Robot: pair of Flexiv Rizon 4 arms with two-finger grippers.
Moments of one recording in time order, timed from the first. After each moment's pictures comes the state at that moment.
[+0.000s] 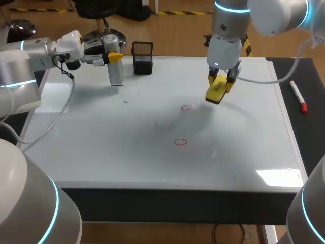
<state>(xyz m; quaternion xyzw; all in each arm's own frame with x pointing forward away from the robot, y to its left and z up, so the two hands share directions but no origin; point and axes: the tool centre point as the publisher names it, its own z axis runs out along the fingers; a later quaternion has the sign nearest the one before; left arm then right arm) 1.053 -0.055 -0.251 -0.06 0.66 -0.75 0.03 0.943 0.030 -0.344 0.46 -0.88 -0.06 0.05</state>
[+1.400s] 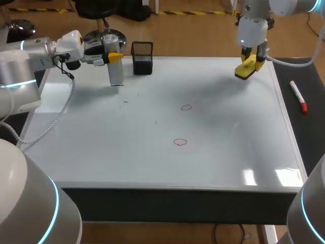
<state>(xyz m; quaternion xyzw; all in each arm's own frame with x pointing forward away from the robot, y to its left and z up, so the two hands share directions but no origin) 1.053 -0.055 -0.251 -0.06 0.66 -0.75 0.03 1.077 -0.107 -0.369 0.33 -0.94 -0.01 0.07</state>
